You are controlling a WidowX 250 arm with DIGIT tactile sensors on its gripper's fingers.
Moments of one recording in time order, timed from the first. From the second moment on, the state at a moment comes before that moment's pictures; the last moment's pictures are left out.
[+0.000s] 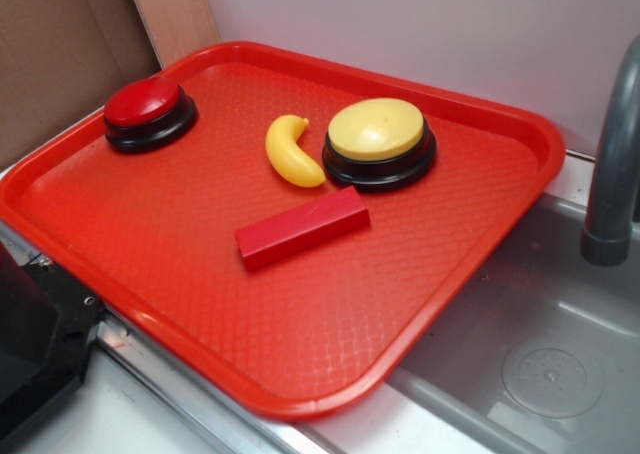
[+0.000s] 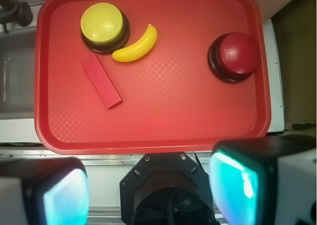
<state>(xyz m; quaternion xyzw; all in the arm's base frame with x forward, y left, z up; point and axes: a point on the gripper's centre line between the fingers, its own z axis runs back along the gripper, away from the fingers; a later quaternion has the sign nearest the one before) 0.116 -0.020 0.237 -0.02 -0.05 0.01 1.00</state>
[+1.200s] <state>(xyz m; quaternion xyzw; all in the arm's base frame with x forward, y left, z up) 0.189 -0.077 0.095 0.00 0.00 -0.17 0.99</state>
